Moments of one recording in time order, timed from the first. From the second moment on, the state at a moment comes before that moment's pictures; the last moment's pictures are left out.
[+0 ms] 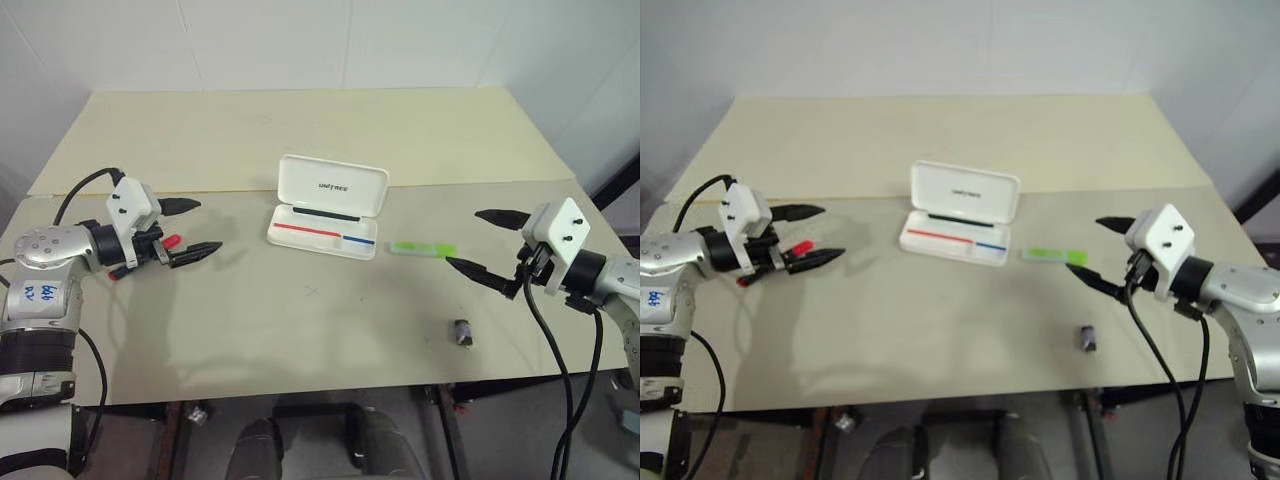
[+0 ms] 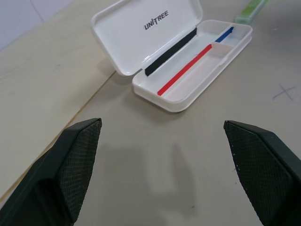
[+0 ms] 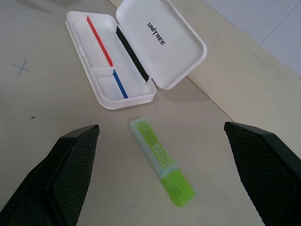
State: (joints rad) left arm -0.55 0.81 0.14 0.32 -0.31 0.09 -1.08; right arm -0.24 -0.87 -0.26 -0.24 0.38 0.33 0.91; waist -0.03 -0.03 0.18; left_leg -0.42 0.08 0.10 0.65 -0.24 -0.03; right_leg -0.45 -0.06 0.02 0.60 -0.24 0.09
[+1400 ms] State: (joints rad) left arm -0.51 0.86 0.13 0.19 -0.33 0.19 -1.20; right arm -0.82 -0.57 0.35 0.25 0.12 0.34 1.03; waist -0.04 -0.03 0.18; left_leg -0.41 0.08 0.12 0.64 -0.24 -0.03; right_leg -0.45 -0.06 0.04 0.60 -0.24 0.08
